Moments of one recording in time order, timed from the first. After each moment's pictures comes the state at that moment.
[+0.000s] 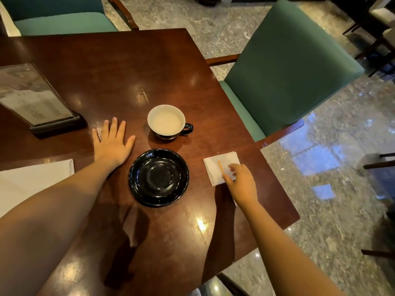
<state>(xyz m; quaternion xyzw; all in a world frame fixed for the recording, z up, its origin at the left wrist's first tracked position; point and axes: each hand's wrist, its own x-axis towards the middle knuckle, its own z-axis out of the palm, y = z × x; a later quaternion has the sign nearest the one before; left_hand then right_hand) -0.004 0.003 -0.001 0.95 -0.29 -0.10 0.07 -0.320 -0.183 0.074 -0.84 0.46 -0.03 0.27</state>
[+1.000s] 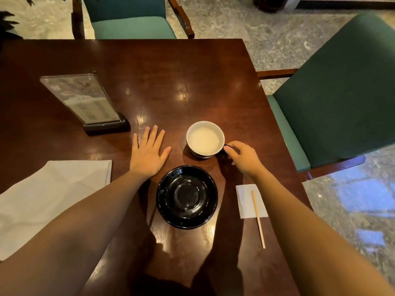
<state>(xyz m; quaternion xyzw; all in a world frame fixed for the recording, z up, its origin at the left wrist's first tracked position) -0.007 0.006 -0.012 0.95 -0.29 -0.04 0.07 -0.161 -0.234 0.083 -0.86 0.28 0.04 0.43</state>
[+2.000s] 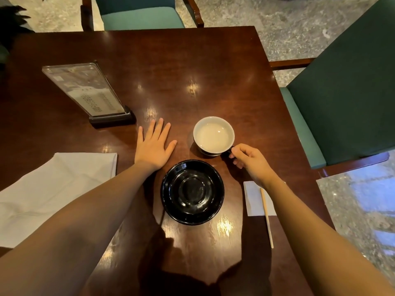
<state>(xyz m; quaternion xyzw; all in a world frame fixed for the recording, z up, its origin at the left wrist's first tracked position) -0.009 0.005 -0.008 0.95 -0.29 -0.04 0.06 -0.183 -0.228 0.069 -0.75 0.24 0.04 0.61</state>
